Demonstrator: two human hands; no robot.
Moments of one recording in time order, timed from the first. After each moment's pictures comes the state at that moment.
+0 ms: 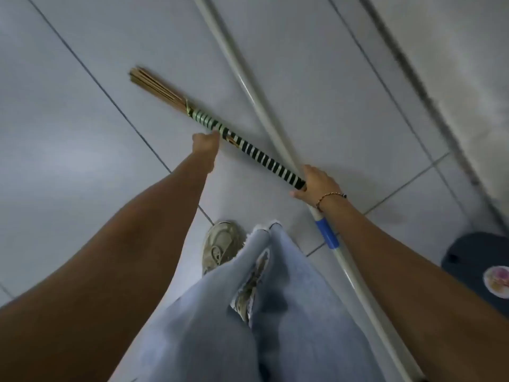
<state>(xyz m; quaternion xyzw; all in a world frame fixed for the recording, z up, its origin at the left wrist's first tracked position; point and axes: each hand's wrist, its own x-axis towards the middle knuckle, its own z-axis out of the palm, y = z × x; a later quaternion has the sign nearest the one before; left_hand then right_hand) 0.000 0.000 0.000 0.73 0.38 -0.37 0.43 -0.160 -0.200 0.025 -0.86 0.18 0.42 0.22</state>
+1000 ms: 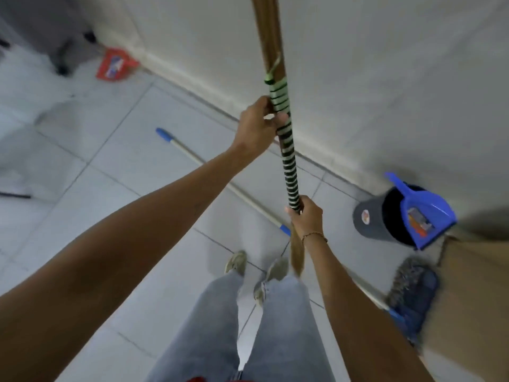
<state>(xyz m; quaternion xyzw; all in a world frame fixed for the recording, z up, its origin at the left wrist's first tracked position) -0.058 -0.128 0.692 0.73 -0.21 -0.36 0.54 -0.257 -0.145 0.550 -0.73 0.51 -0.01 0.46</state>
